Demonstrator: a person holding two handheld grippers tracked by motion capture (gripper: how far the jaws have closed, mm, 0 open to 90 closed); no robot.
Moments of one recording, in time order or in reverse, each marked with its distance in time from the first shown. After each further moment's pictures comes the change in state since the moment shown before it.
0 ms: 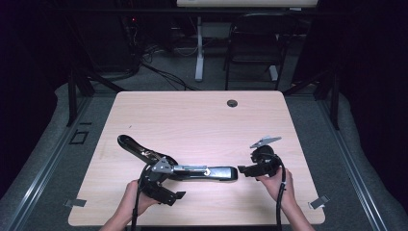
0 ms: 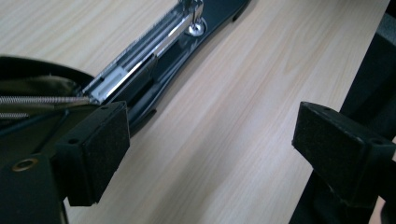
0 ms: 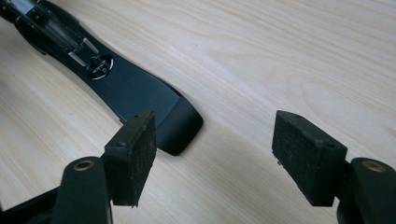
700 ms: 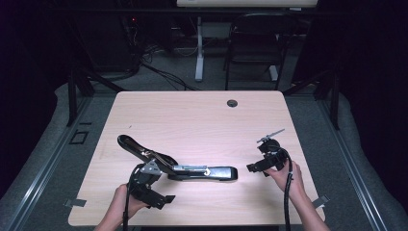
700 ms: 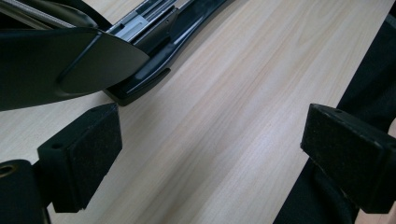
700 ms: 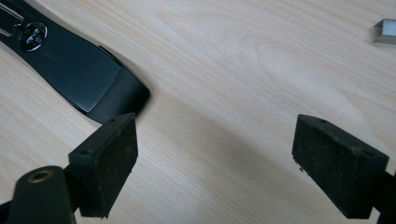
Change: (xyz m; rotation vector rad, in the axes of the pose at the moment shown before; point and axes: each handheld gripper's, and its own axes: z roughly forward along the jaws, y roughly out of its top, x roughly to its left) left arm 0.012 -0.022 -0.011 0.034 -0.008 -0.065; right arm -0.035 0.007 0.005 0.169 -0.033 0.050
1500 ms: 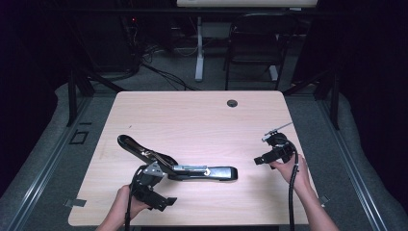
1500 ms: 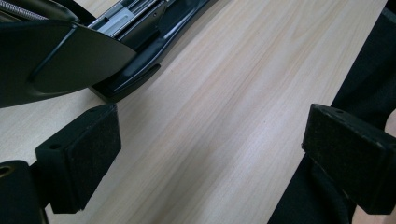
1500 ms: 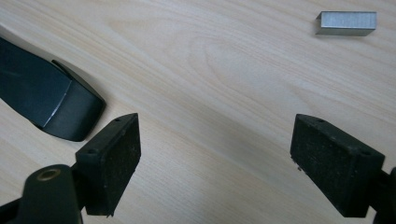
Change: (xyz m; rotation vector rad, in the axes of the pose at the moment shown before) left arm -0.003 0.000 0.005 0.021 -0.019 0.008; right arm -0.034 0.008 -0.003 0.041 -0.027 0.069
